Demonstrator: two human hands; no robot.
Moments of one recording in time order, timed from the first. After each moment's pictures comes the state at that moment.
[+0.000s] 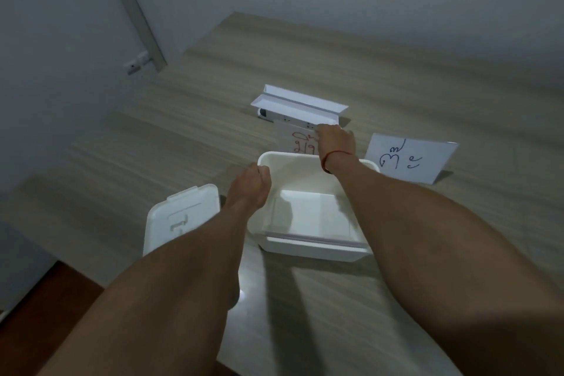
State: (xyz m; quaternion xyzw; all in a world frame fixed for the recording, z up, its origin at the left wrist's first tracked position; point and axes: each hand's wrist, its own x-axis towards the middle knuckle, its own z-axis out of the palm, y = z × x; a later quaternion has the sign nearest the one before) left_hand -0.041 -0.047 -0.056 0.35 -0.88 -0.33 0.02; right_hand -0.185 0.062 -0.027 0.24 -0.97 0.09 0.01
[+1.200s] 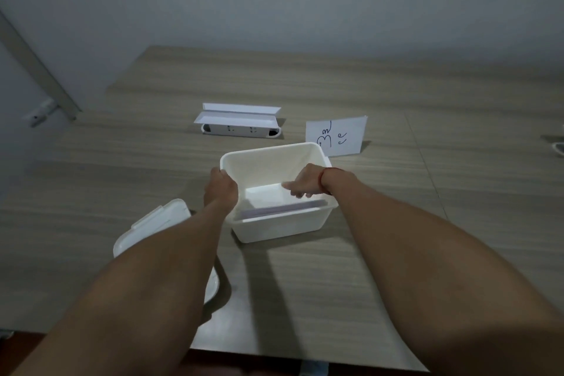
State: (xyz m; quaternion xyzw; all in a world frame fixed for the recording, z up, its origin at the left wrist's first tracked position) left_hand -0.019 -0.032 -0.047 0.35 -0.84 -0.40 0.02; right_hand -0.076 0.158 0.005 0.11 -0.91 0.17 -0.36
